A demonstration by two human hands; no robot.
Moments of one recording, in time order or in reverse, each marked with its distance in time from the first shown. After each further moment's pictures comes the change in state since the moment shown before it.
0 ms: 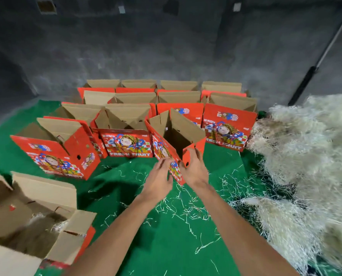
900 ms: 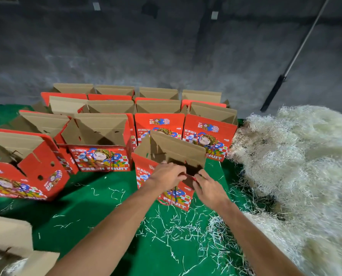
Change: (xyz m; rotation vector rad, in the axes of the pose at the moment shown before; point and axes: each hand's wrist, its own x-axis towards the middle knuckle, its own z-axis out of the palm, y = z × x) left_hand 0.133 0.048 0.026 0.290 -0.328 0.279; right_hand 0.042 0.096 -0.065 -0.482 -0.202 -0.222
